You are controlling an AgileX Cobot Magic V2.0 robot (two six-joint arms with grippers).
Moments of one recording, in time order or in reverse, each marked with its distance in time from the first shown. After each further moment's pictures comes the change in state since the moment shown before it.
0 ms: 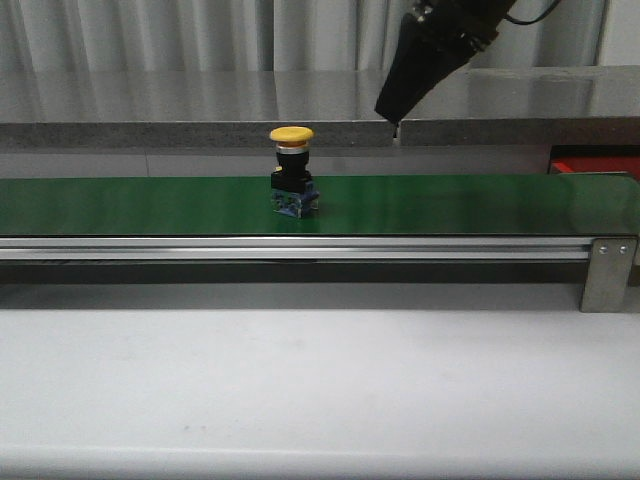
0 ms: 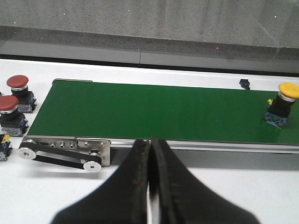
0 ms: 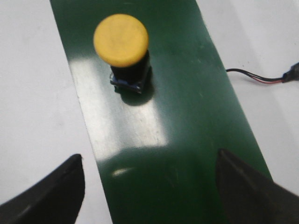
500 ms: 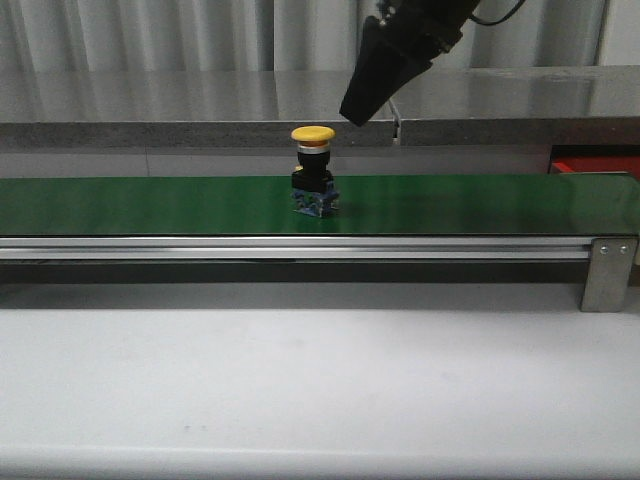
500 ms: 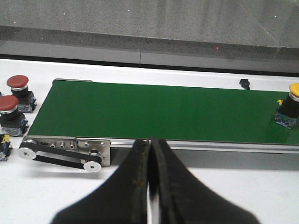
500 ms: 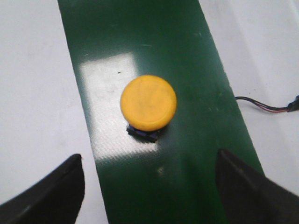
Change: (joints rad) left arm 0.000 0.000 0.000 0.000 0.000 0.000; right arm 0.059 0.000 0.006 -0.002 -0.063 -0.002
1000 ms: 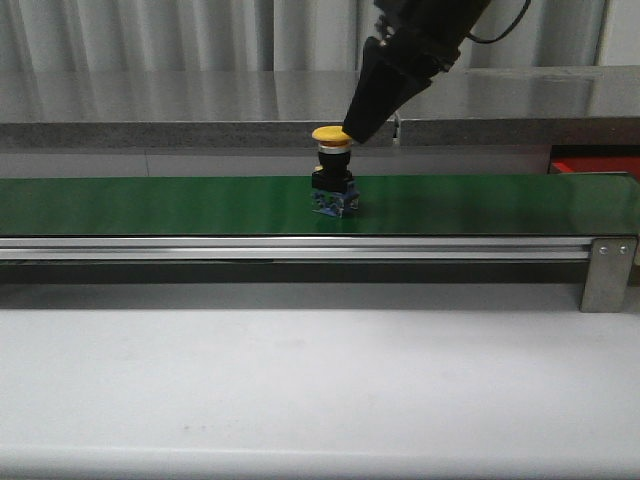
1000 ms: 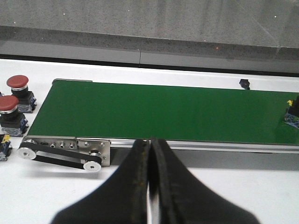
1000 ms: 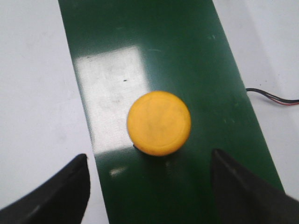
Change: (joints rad) left arm 0.000 0.000 0.000 0.000 0.000 0.000; right arm 0.000 0.027 0.000 -0.006 0.008 0.000
